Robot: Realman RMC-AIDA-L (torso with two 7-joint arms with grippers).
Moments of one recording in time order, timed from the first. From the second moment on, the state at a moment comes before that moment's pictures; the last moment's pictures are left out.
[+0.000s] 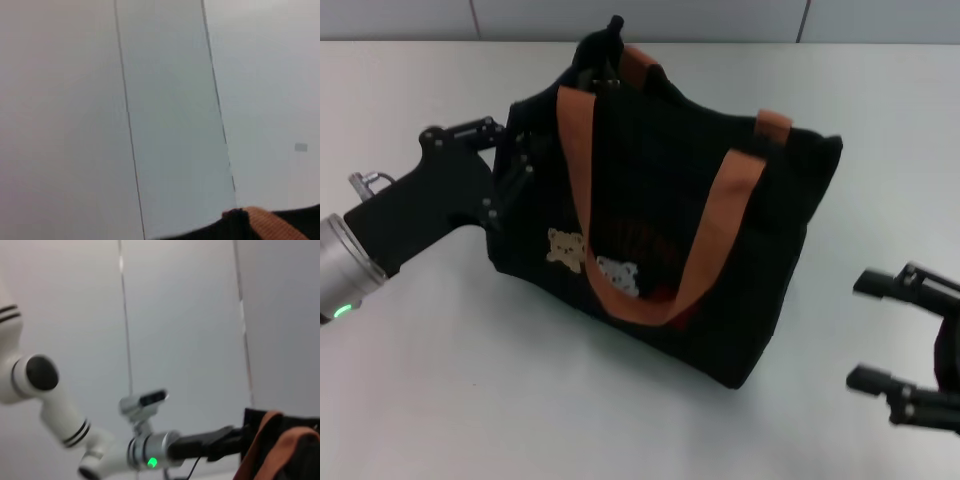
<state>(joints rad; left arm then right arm) -0.44 -2.08 0.51 0.26 1.65 1.63 -0.58 0.30 2.08 -0.43 -0.49 -2.02 -2.08 0.85</state>
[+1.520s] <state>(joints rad) -0.57 -2.07 0.52 0.37 1.61 1.90 -0.26 0.55 2.08 -1.00 -0.40 -1.55 -1.64 1.15</state>
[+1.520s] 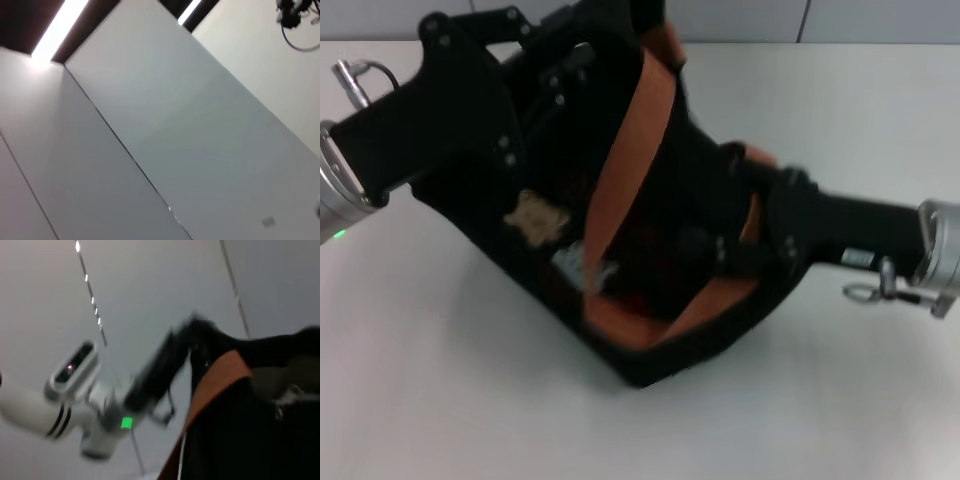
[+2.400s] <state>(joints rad) -0.38 -2.06 0.58 0.30 1.33 1.95 -0.32 0.41 2.08 -1.07 -0.47 -1.41 -1.70 1.05</state>
